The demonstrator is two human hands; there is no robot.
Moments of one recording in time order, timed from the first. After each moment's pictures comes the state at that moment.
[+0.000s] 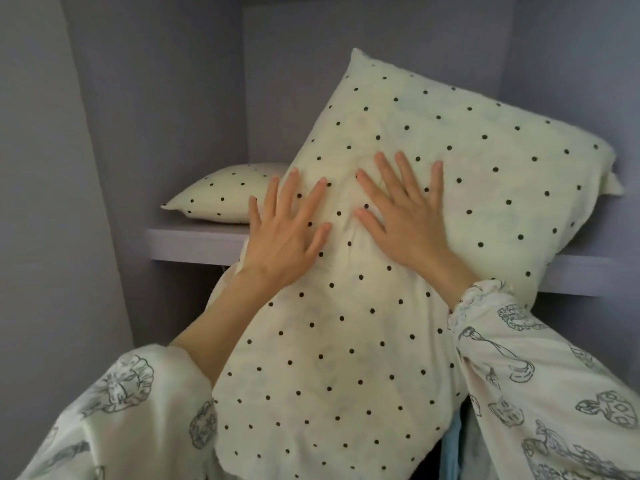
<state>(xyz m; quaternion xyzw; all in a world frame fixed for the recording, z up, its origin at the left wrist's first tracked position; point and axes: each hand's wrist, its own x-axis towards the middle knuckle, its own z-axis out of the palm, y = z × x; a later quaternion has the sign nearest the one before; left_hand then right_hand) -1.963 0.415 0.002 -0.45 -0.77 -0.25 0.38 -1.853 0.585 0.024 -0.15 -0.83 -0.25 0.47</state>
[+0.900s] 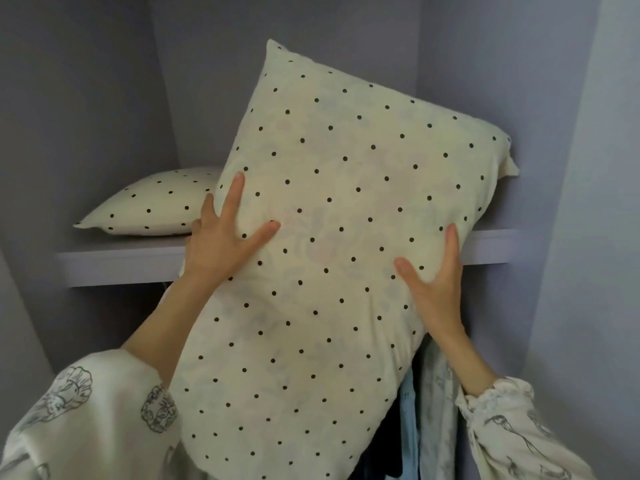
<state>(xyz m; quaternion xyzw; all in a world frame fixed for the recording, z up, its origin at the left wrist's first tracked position) -1.984 0.432 0.007 -0.41 -0.80 -0.38 0.21 -1.755 0.615 -0.085 -0.23 -0.65 0.36 0.63</state>
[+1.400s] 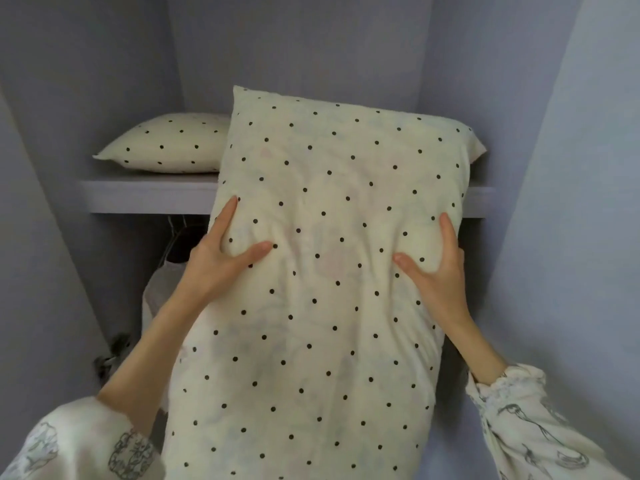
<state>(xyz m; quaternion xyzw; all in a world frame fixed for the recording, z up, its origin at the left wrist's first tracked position) -1.913 0.350 -0.074 -0.39 -0.73 -0.56 -0.01 -1.681 0.562 -0.114 -0.25 -0.71 0.38 0.53</state>
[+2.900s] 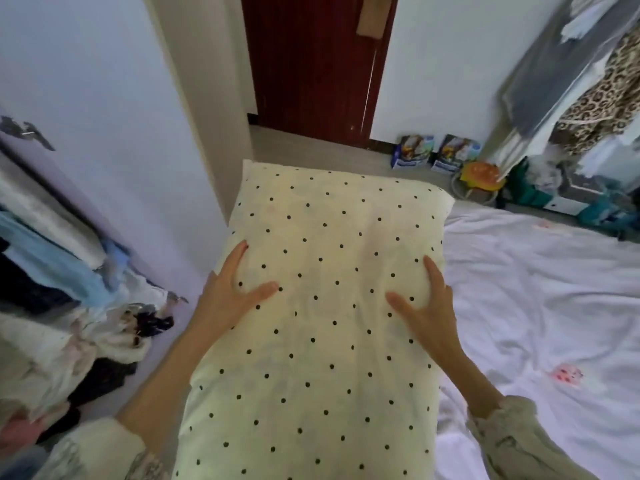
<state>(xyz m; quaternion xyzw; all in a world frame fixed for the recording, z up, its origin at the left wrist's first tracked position) -1.491 0.194 -0.339 -0.72 -0.52 -0.18 -0.43 -1.233 0.011 -0.363 -0.82 -0.30 0.19 0.45</state>
